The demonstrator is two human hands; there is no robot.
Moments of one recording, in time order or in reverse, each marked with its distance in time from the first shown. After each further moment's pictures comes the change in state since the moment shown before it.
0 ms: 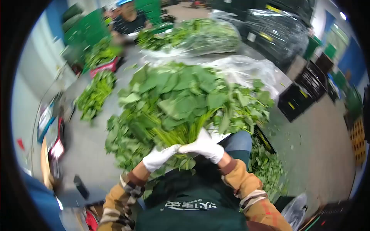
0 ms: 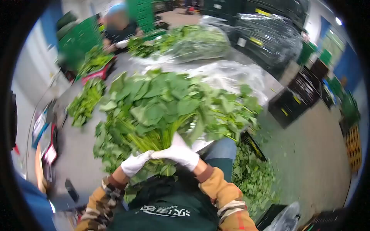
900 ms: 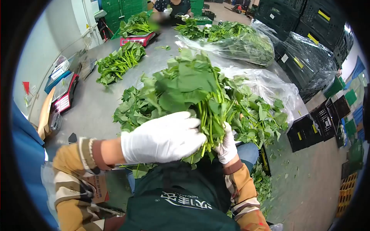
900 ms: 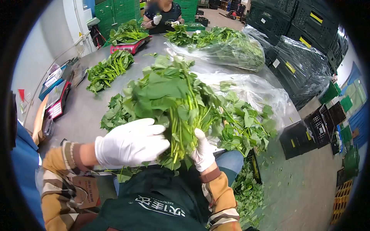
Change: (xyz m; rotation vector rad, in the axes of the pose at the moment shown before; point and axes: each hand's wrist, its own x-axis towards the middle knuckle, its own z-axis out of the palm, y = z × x) left_hand -0.054 0.156 0.036 1.838 -0.138 0.950; right_hand -0.003 0.036 -0.025 0.857 0.140 0.180
